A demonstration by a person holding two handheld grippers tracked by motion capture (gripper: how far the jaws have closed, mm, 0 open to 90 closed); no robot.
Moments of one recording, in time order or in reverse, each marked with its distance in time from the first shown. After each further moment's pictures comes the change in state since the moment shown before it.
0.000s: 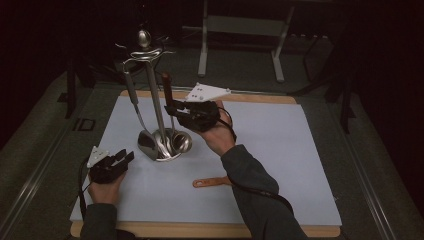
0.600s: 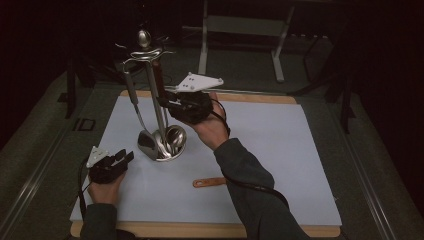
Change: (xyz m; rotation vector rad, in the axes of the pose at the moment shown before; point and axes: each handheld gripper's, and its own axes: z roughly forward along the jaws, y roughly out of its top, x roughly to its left) left arm 0.001 0.000 -0.001 -0.002 0.000 -0.006; right arm 0.006 0.028 0.008 -0.002 -0.030 0.006
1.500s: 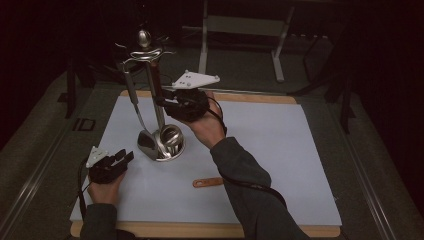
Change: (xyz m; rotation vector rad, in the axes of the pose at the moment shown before) left arm 0.000 0.000 0.000 0.000 0.000 -0.002; right arm 0.000 0.002 0.008 -0.007 0.012 0.021
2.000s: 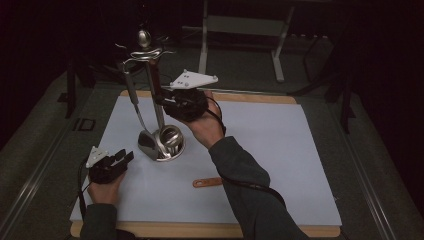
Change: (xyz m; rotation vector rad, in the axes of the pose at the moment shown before) left arm 0.000 0.000 0.000 -0.001 0.000 0.000; right arm 0.004 0.004 0.000 0.006 -0.027 -0.003
